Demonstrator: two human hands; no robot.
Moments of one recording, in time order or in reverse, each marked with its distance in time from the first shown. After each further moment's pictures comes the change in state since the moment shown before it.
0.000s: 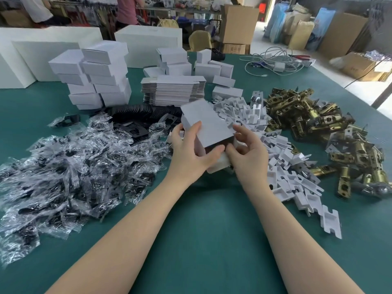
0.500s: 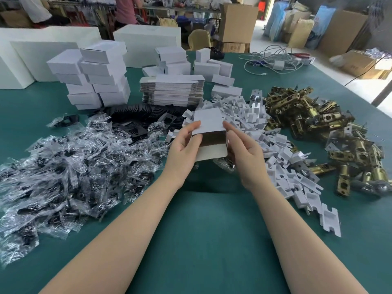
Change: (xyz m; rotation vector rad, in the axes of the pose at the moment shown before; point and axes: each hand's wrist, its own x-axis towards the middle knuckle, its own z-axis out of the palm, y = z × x) left_hand 0.007 -0.001 -0.003 -0.559 0.039 -0.093; right_hand 0.003 -0.003 0.000 0.288 -0.230 0.132
